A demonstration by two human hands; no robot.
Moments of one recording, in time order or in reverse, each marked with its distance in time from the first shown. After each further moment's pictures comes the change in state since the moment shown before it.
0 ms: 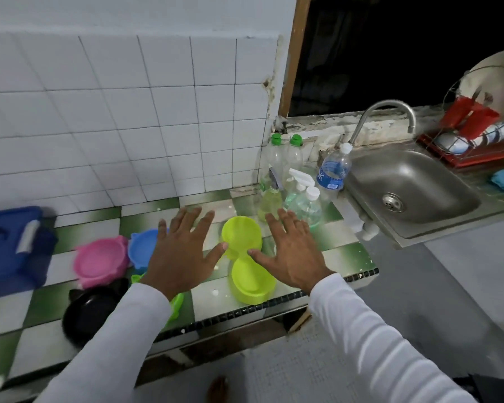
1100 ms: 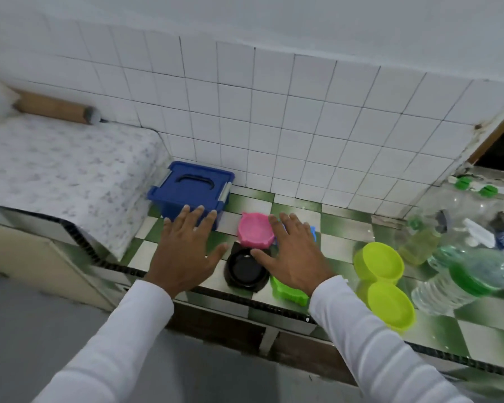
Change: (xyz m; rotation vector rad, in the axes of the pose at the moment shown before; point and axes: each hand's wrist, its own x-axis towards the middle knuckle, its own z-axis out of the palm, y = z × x) left_hand -0.238 -0.212 -0.110 0.098 0.083 -0.524; right_hand -0.012 -0.317 0.047 0.065 -0.087 -0.508
